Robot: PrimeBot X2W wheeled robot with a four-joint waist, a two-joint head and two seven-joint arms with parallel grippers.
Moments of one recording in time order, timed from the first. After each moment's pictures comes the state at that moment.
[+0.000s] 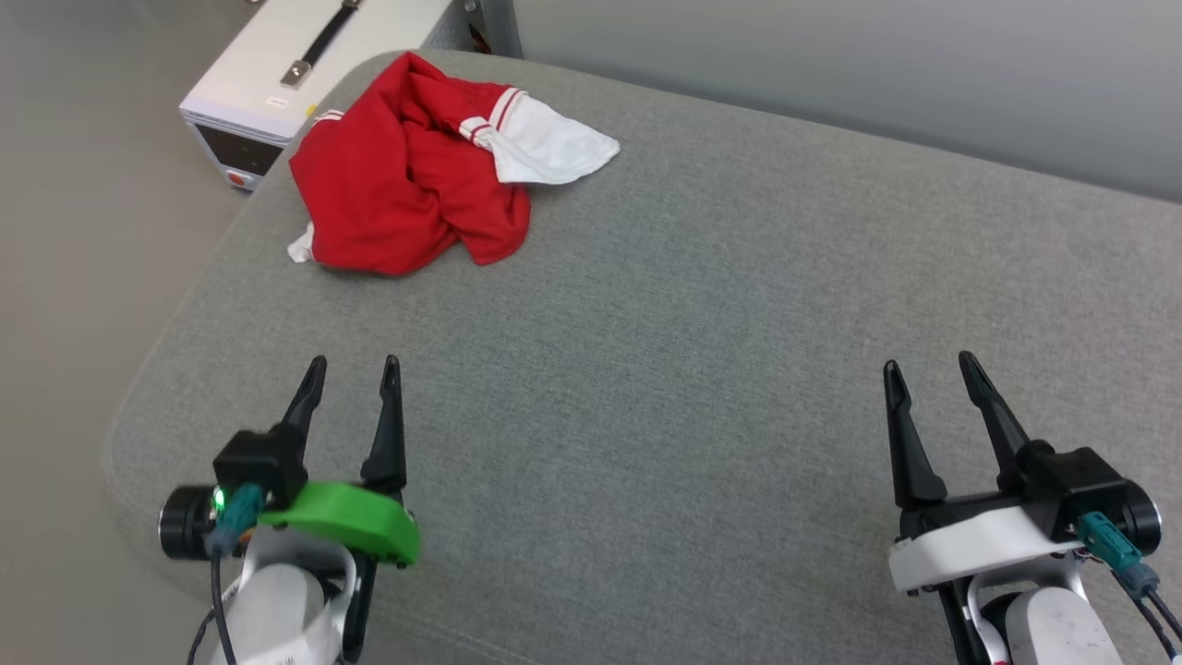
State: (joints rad) left arm -0.14 0.07 0.00 0.23 -0.14 -0.10 -0.26; right arm -0.06 -0.05 0.03 0.05 0.09 0.13 -0.25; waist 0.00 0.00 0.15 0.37
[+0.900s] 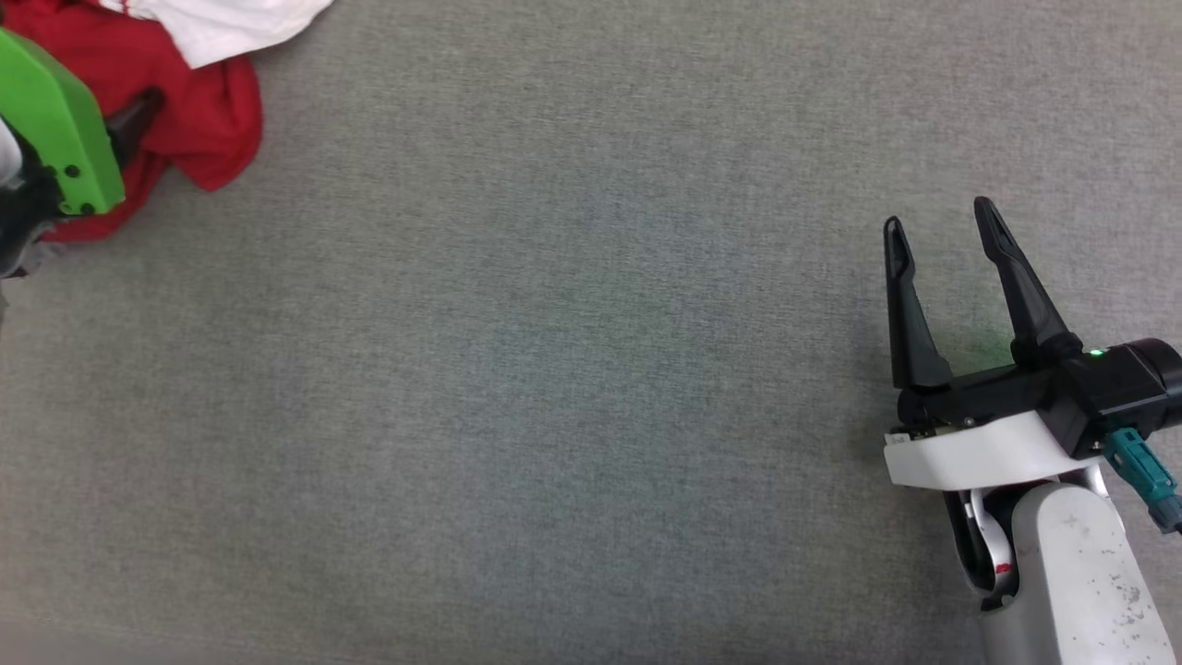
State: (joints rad) left arm -1.00 0.62 -0.37 0.68 -0.77 -0.13 0.54; right arm -0.23 -0.05 0.08 -0.08 0.02 0.13 -0.25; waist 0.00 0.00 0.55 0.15
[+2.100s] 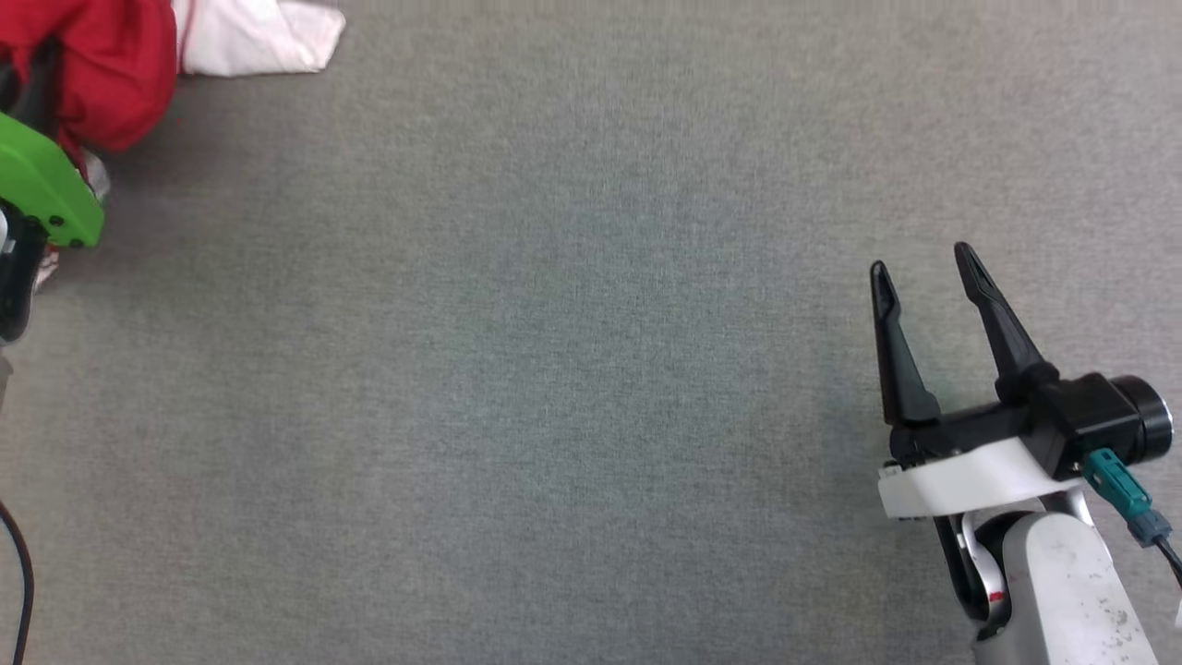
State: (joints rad) left arm -0.95 0.67 -0.48 0.75 -0.76 -0.13 -0.08; right arm -0.19 -0.05 0.08 -0.03 0.03 0.13 -0.25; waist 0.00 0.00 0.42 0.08
